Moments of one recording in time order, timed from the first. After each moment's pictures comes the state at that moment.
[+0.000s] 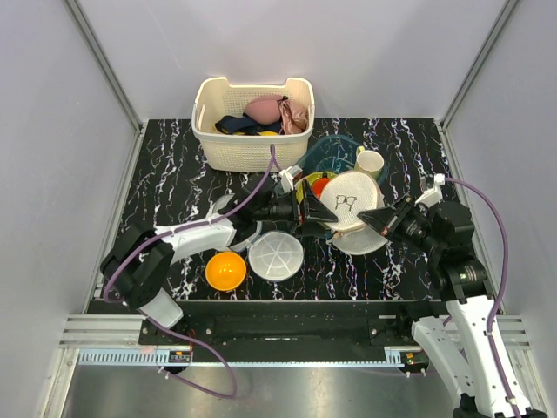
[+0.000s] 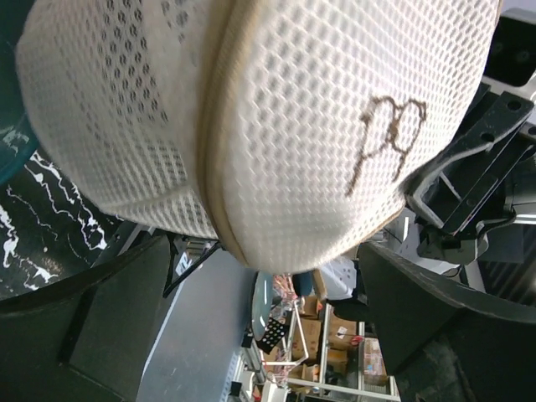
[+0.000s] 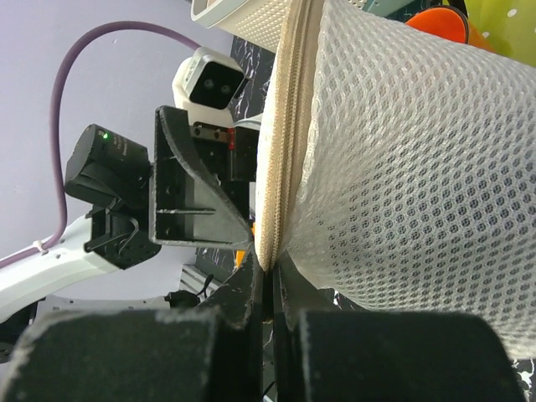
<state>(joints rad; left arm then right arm) -0.76 1.57 0.91 0.44 0.71 -1.26 0.16 0.59 0.78 -0.47 -0.48 0.85</state>
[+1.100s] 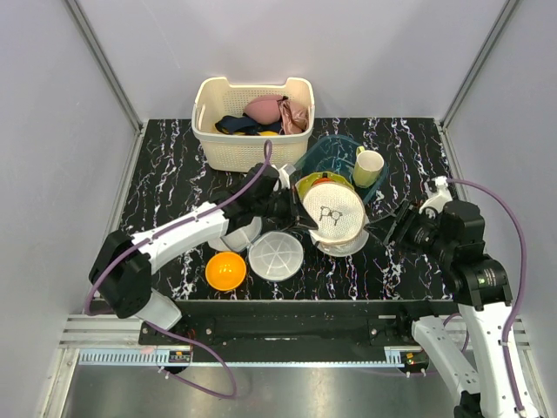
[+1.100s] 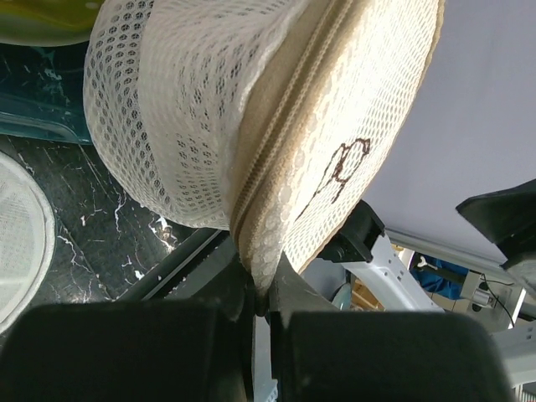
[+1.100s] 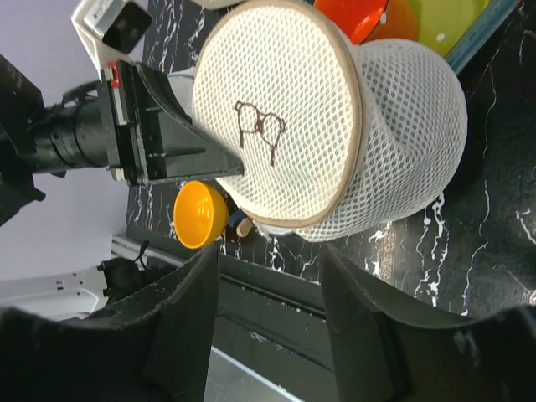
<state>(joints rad) -0.76 1.50 1.10 -0.22 0.48 -1.00 0.16 0.62 0.99 -0.85 -0.39 0.62</state>
